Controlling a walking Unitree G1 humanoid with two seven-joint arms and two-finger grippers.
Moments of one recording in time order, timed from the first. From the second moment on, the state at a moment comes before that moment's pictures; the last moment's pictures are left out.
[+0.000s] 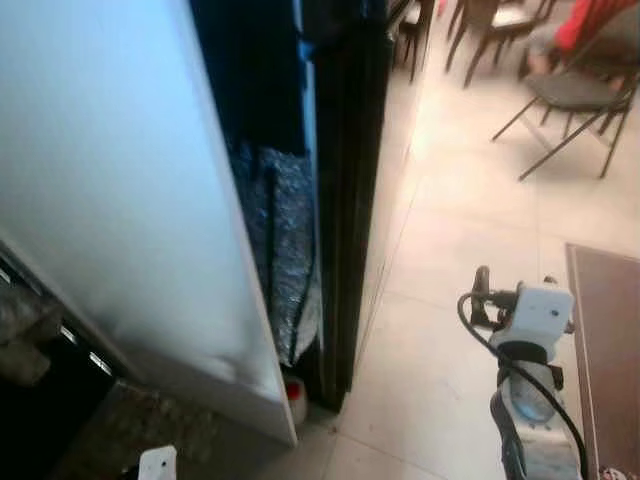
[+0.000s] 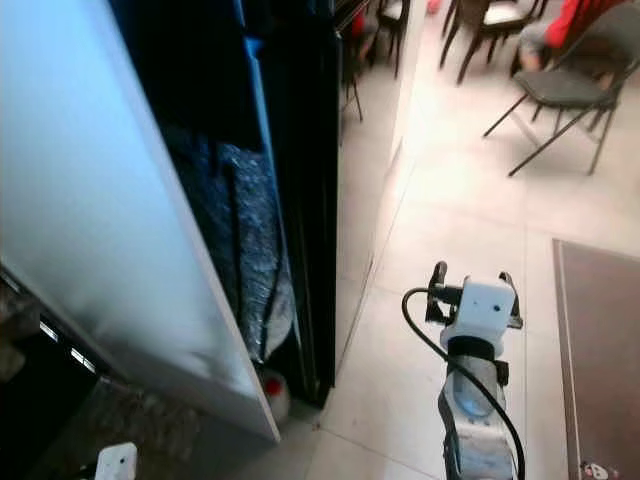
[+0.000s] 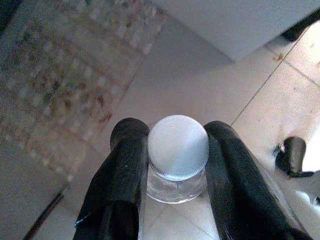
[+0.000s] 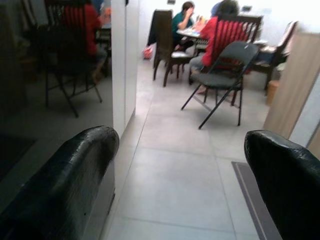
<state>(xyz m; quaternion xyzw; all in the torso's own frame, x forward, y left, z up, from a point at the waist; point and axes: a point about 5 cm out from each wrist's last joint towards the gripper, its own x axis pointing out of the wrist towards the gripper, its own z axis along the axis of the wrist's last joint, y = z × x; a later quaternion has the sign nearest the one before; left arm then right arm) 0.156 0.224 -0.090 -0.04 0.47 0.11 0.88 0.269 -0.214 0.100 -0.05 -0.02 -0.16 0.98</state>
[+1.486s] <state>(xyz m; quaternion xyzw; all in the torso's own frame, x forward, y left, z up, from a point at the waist) 0.152 0.231 -0.089 -0.04 0.47 0.12 0.87 0.276 -0.201 0.106 -0.04 -0.04 -0.16 0.99</state>
